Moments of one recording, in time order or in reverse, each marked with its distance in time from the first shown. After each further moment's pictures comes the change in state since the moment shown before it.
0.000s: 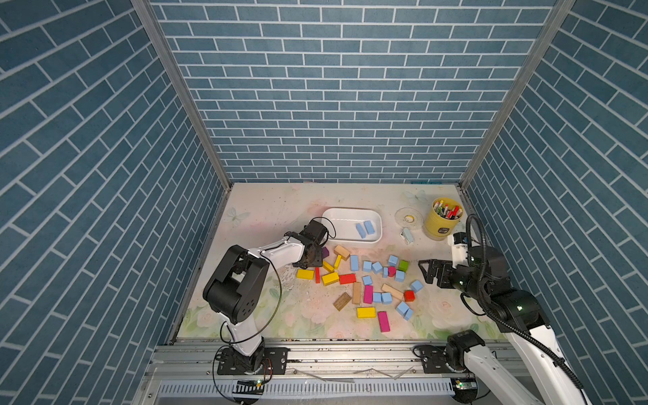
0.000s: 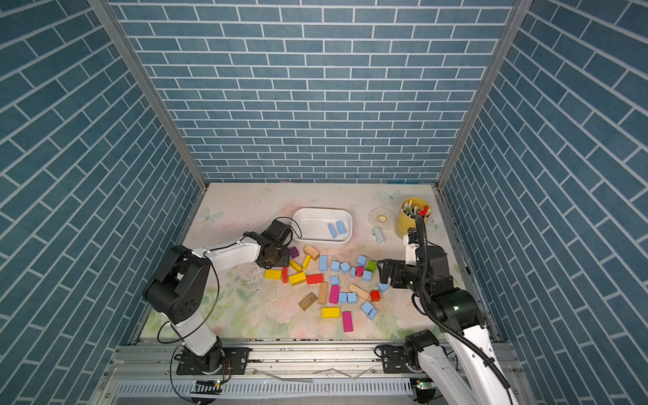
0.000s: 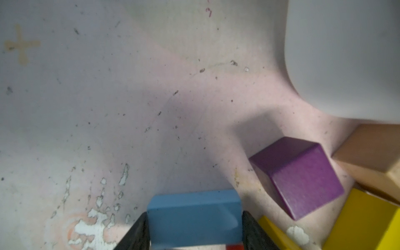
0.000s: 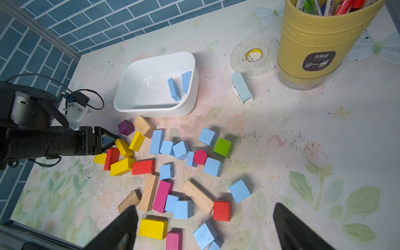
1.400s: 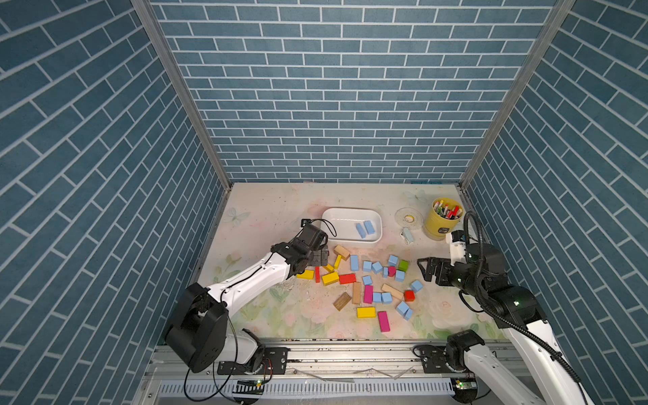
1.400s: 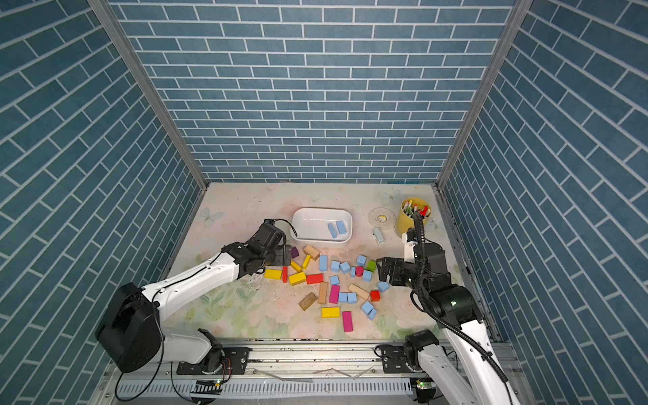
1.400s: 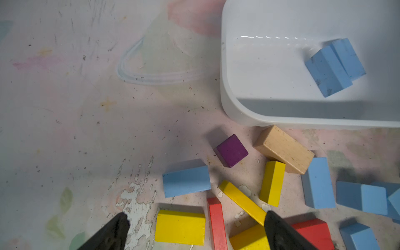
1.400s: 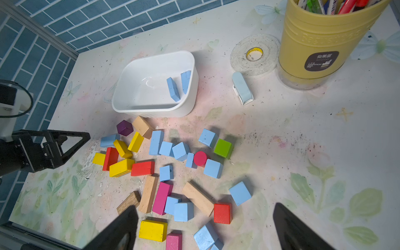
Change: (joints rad) left arm -0.105 -0.335 -0.106 0.021 -0.134 -0.002; right arm 0.000 0.034 0.004 0.017 0.000 0.000
